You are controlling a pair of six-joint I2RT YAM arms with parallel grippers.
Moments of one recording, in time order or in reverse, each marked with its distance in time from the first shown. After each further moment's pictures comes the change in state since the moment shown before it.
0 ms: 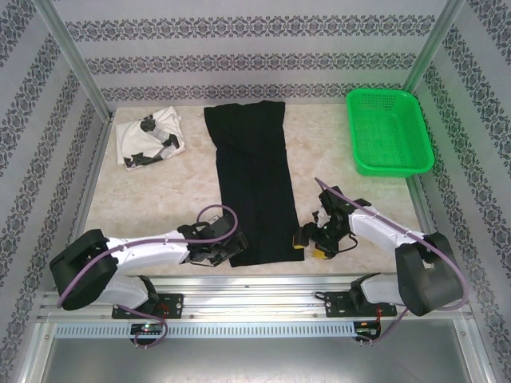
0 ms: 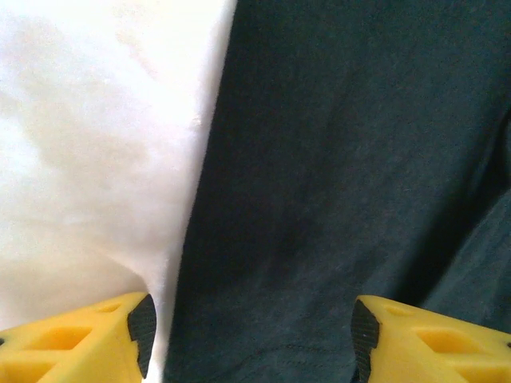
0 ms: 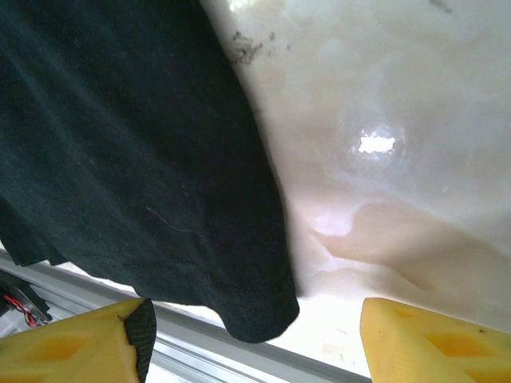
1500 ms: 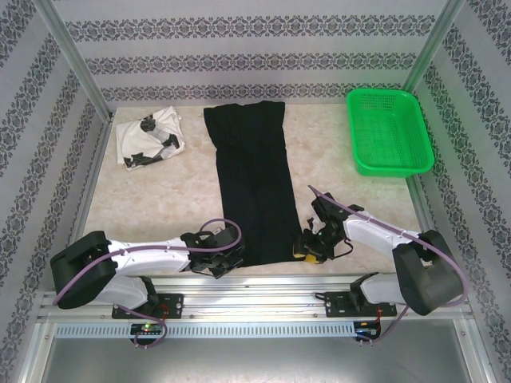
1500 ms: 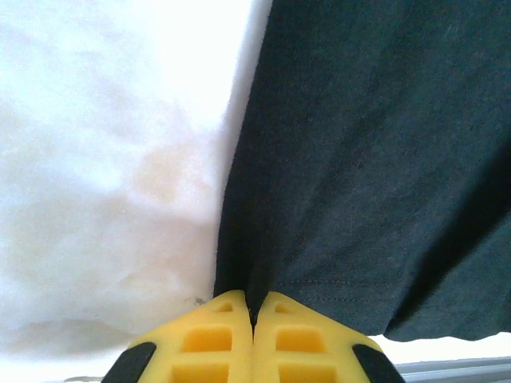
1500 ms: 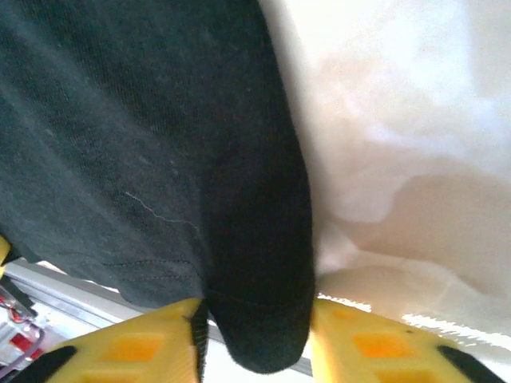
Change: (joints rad) left arm -0.104 -0.016 -0.037 -0.008 0.044 -0.139; right arm 0.097 0.010 -0.053 0.067 -0.003 0.091
